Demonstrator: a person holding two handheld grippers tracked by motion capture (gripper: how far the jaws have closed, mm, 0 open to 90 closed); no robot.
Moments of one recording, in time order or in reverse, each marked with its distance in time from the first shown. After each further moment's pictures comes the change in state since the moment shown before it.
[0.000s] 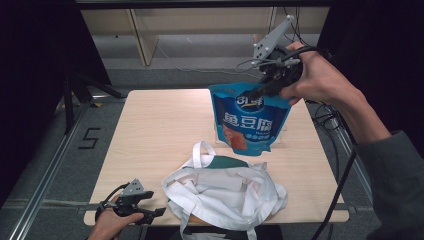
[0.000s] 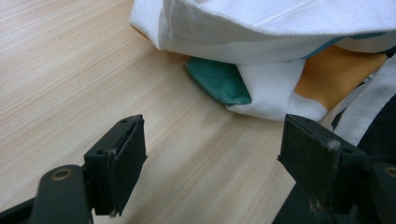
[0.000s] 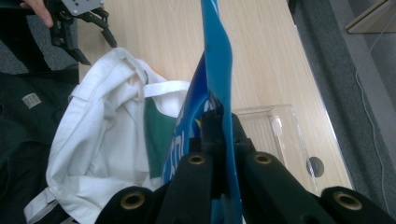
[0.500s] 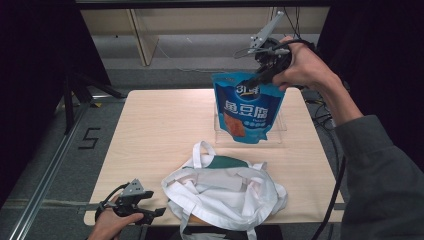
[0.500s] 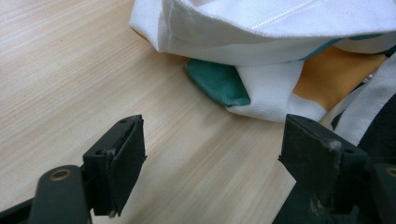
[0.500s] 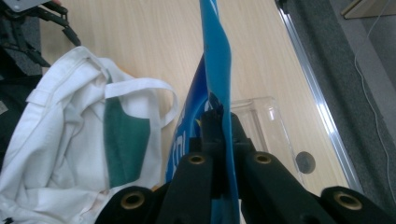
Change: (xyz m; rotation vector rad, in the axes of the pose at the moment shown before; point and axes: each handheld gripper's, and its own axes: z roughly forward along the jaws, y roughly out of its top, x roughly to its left) left arm -0.001 0.000 0.000 -0.025 -0.007 -0.008; right arm -0.057 -0.010 0.033 0.013 0.003 0.075
